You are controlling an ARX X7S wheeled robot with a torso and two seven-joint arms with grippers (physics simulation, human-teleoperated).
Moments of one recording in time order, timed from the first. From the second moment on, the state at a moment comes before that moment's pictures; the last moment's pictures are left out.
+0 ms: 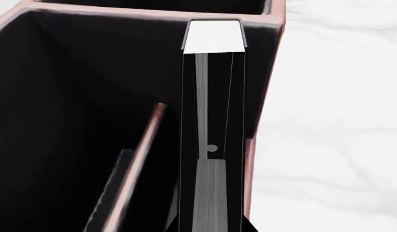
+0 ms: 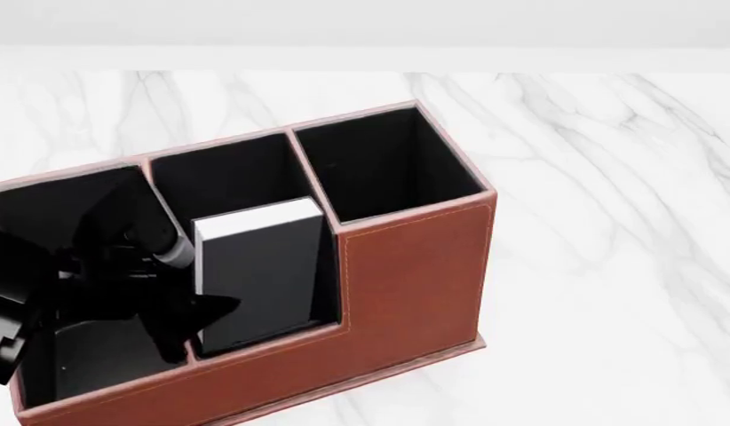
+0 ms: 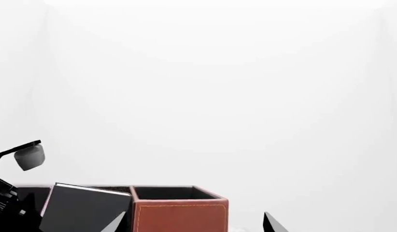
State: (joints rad) left arm -1.24 -0.17 0.44 -1.31 0.04 -0.17 1.01; right arm -0.15 0.39 -0.44 -0.10 -0.03 -0.66 0.53
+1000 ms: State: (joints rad) left arm -1.25 -0.15 0.45 -1.31 0.00 -0.23 1.00; right arm -0.14 0.40 -0.45 -0.11 -0.01 -0.67 0.53
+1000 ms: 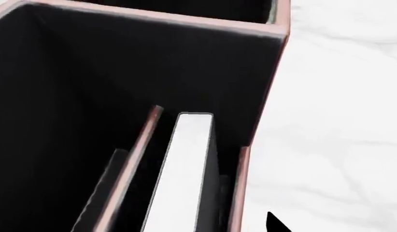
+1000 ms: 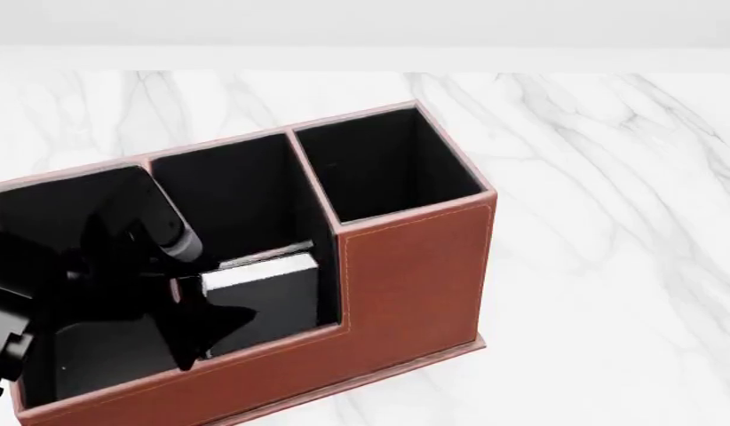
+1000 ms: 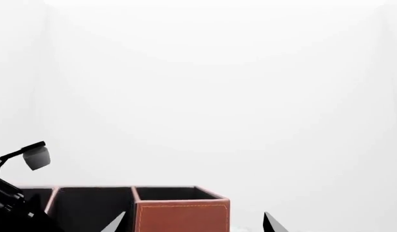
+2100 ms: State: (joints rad) left arm -0.68 -0.49 0.28 0.48 -0.07 -1.00 1.02; right arm -0.06 0.41 -0.41 -0.34 -0.01 -0.41 0.55
